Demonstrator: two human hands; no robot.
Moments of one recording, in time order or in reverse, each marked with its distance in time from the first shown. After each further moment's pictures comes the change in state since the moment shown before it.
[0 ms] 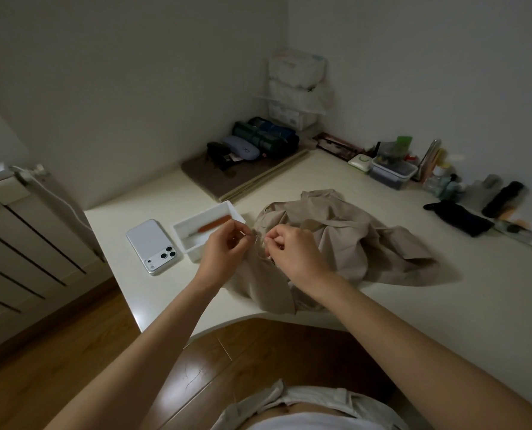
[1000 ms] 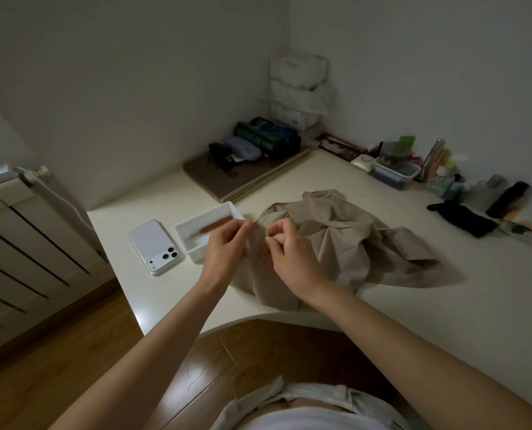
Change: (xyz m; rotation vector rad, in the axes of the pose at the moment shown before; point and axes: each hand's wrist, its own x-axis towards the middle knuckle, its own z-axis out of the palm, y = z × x) left_hand -0.004 0.015 0.006 -0.149 0.070 -0.088; right_hand -0.006 0.002 0.007 0.162 0.003 -0.025
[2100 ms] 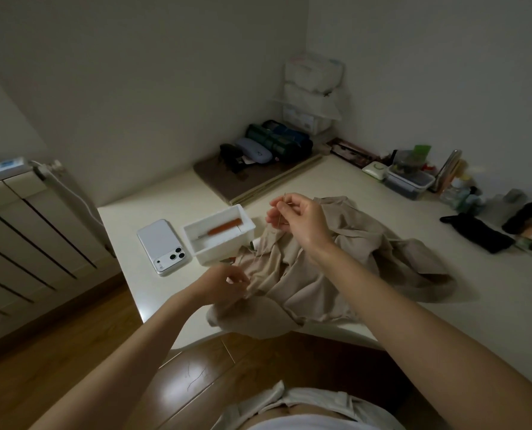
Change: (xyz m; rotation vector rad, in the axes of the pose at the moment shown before) left_hand 0.019 -0.058 -0.045 0.810 -0.532 -0.104; right_hand 0.061 -0.019 -0.013 0.533 0.056 0.254
